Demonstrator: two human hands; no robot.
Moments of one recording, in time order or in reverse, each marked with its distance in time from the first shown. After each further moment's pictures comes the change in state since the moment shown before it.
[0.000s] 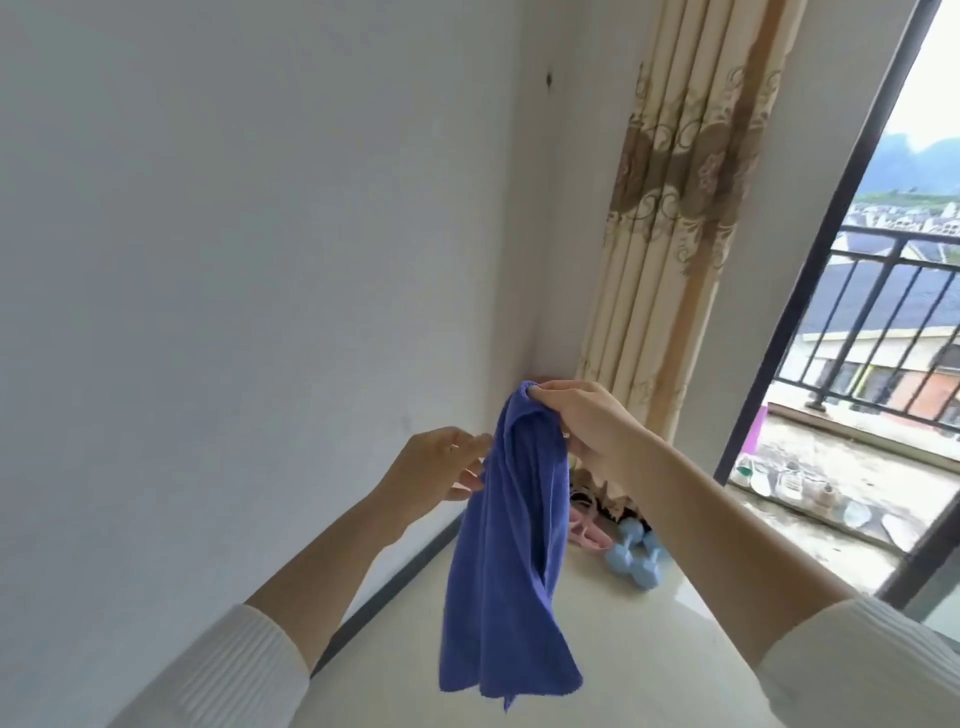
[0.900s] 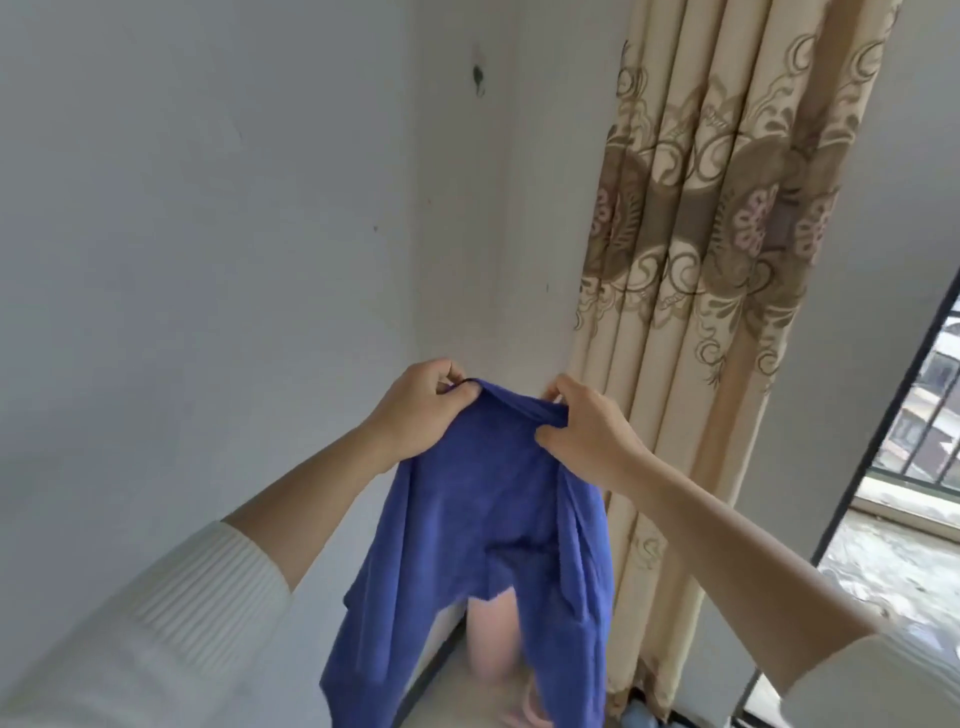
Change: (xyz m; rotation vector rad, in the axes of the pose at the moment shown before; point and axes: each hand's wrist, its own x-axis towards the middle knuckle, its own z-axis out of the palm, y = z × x) left_hand 0.590 0.137 0.044 0.296 0.083 0.362; right_hand 0.513 -0.045 -0.203 -0.787 0.219 -0.318
